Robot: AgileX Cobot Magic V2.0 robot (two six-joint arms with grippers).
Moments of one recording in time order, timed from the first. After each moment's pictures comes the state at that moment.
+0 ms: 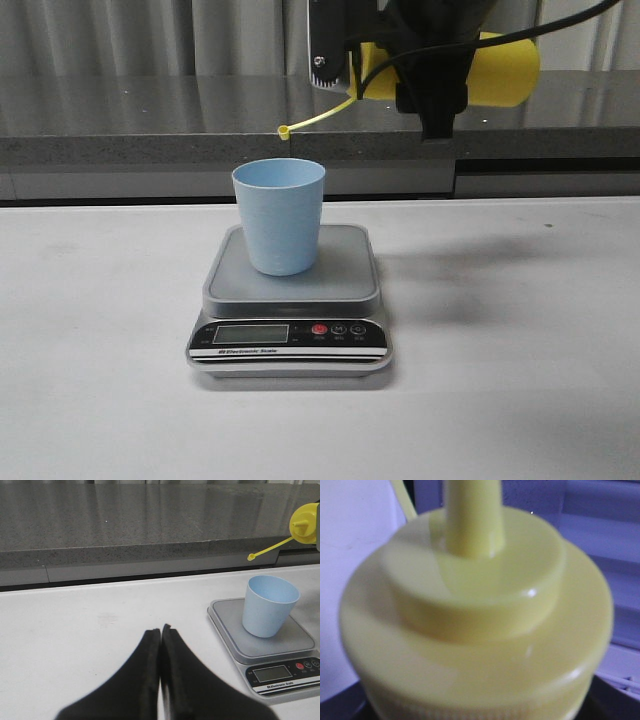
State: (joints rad) left arm -0.17 0.28 -0.33 -0.15 0.35 0.08; right arm 0.64 1.80 -1.28 -1.49 0.59 0.19
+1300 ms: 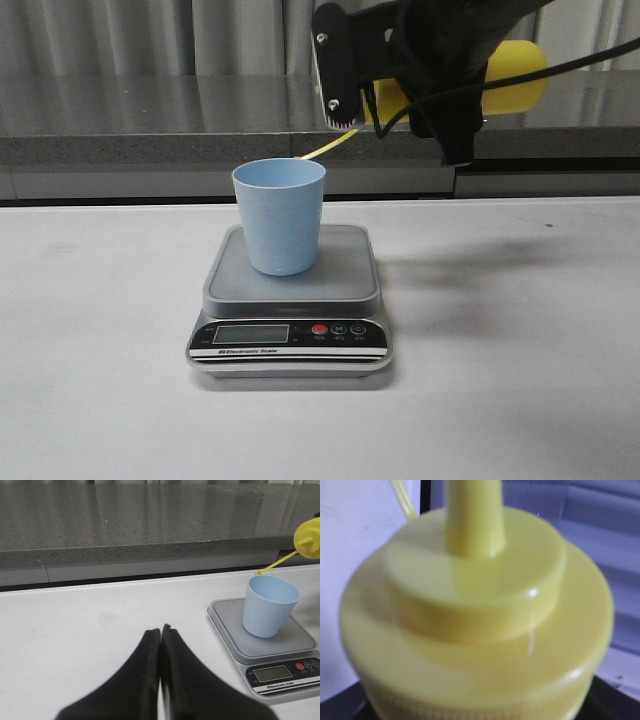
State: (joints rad) left arm -0.17 0.28 -0.33 -0.15 0.35 0.08; right arm 0.65 1.77 -1.18 -1.58 0.62 0.30
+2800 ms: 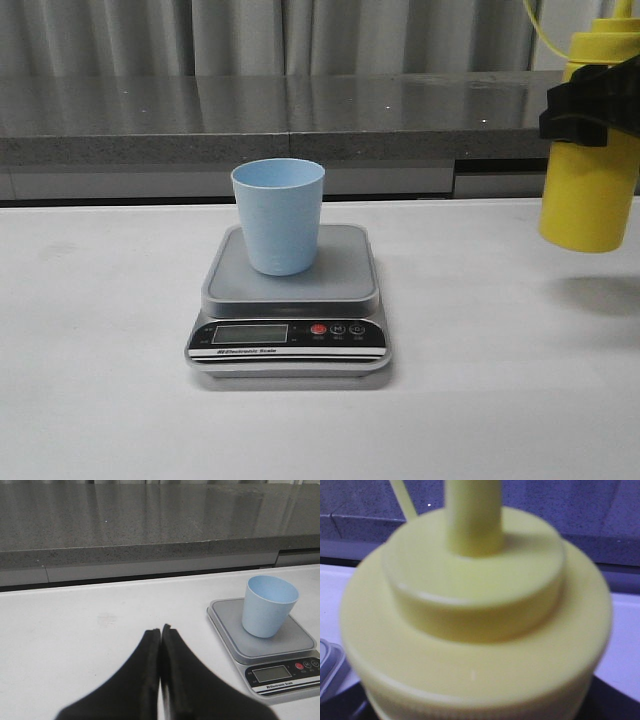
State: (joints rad) left arm -0.17 0.28 -0.33 -0.15 0.35 0.08; right arm 0.10 1.49 -0.63 -0.20 -0.48 0.21
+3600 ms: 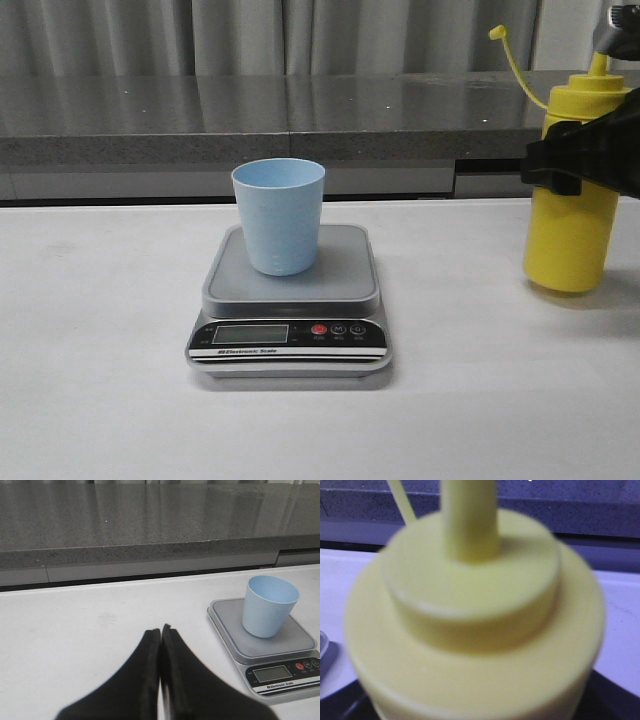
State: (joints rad) left arm -0.17 0.28 -0.33 -0.15 0.35 0.08; right arm 0.10 1.65 -0.62 -0.19 -0.62 0.20
